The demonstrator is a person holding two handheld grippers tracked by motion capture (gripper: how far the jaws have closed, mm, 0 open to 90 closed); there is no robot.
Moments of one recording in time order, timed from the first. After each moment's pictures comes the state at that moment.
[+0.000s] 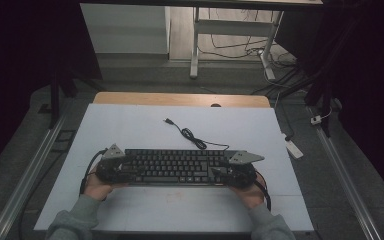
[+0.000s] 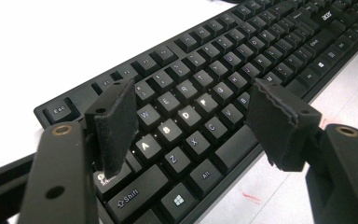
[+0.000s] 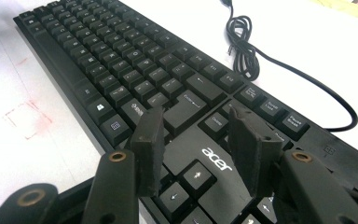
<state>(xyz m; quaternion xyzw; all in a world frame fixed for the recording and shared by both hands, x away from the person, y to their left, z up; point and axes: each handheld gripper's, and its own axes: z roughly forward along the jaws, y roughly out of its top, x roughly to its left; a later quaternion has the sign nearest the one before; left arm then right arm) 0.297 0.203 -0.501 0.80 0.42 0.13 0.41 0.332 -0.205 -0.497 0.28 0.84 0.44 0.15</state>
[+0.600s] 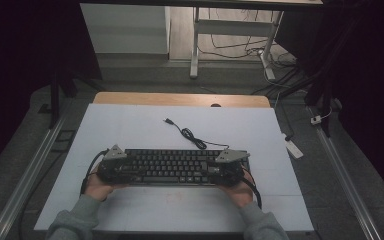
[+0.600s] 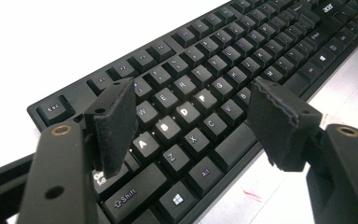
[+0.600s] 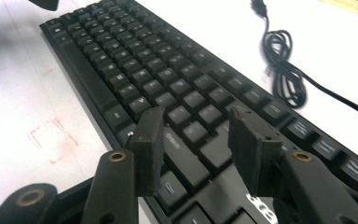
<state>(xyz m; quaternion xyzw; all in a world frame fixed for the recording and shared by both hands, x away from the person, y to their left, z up) 0.298 0.201 -0.503 0.80 0.42 0.13 0.41 0.335 -0.168 -0.496 0.25 0.85 0.44 0.13</state>
